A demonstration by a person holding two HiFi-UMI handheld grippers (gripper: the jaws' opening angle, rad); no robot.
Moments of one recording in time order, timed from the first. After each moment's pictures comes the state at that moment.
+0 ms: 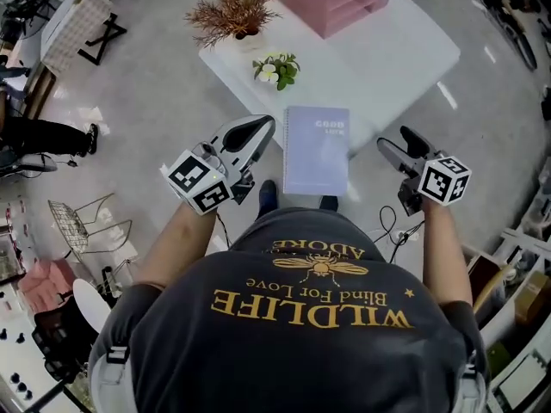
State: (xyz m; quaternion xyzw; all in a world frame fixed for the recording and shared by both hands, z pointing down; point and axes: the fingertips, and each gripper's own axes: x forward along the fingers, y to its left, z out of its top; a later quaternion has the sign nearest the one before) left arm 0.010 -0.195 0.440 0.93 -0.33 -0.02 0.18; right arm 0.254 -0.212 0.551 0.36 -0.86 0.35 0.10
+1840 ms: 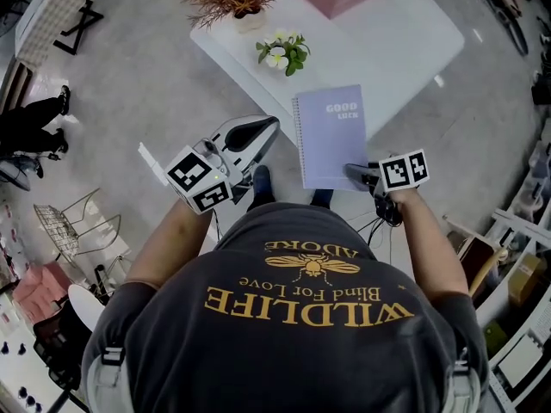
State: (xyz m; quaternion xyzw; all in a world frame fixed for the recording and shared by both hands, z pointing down) left arm -0.026 -0.195 0.488 0.93 -0.28 -0.01 0.22; right arm 0.141 -0.111 0.681 0.21 -0.74 0.57 0.29
